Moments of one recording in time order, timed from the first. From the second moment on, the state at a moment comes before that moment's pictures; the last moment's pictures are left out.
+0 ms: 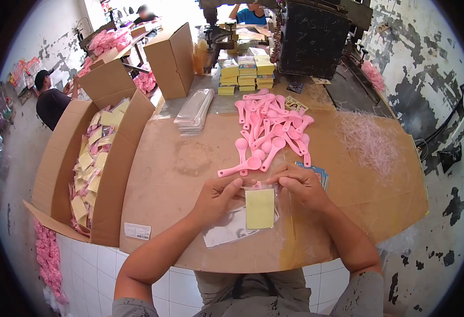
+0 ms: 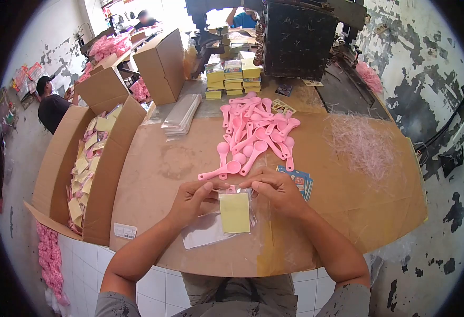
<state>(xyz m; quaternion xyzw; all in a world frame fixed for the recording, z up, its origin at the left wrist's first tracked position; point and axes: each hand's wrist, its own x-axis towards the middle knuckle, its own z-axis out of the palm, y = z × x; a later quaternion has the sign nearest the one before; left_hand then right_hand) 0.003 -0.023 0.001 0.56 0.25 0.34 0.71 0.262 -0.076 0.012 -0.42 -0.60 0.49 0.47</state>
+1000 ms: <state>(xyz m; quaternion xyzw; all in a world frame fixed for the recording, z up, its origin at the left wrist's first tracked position) -0.001 -0.023 0.004 0.62 0.24 0.26 0.71 0.260 -0.081 0.024 -0.40 -0.63 0.50 0.44</state>
